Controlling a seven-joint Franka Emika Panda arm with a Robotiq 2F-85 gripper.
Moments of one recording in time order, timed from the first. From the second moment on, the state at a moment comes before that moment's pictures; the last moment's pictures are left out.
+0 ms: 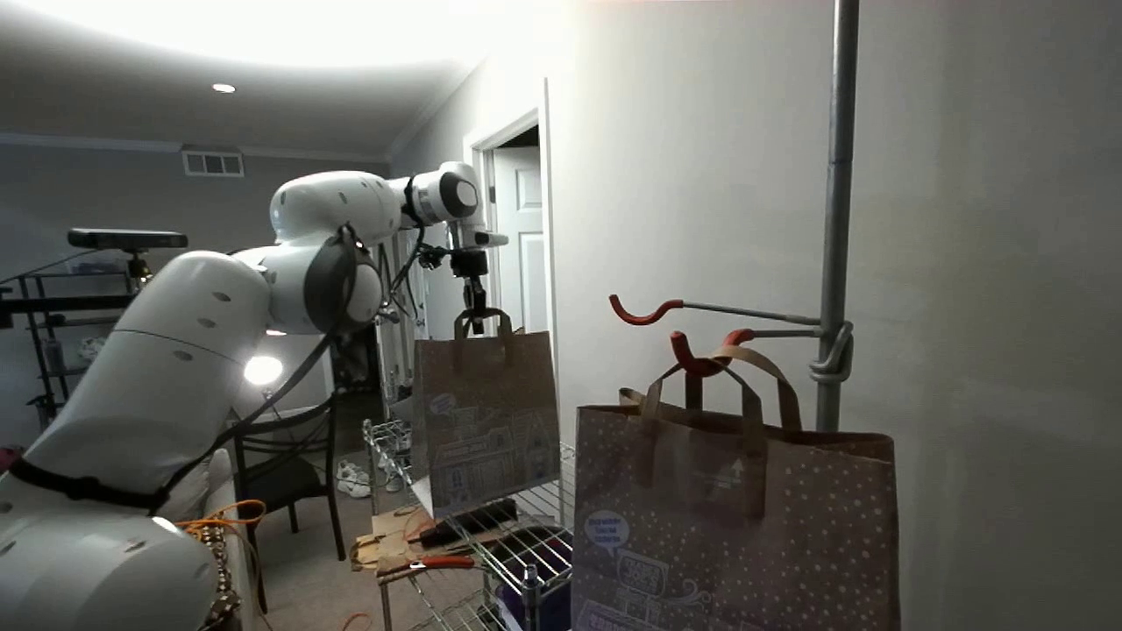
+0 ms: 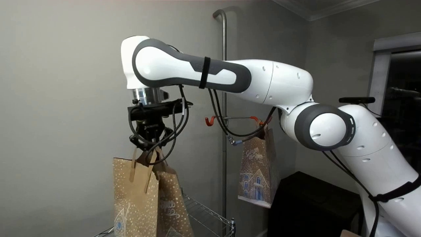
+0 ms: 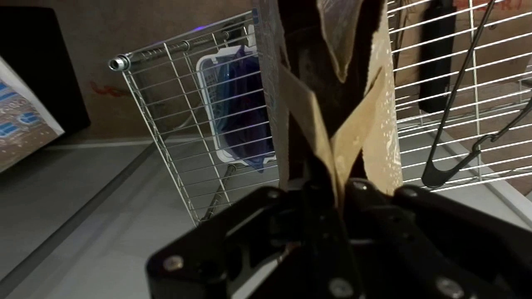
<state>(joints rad) 0.63 0.62 0.06 -0.77 -0.15 1.33 0.92</state>
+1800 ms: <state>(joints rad) 0.36 0.43 0.05 -0.57 -0.20 0.96 -0.23</state>
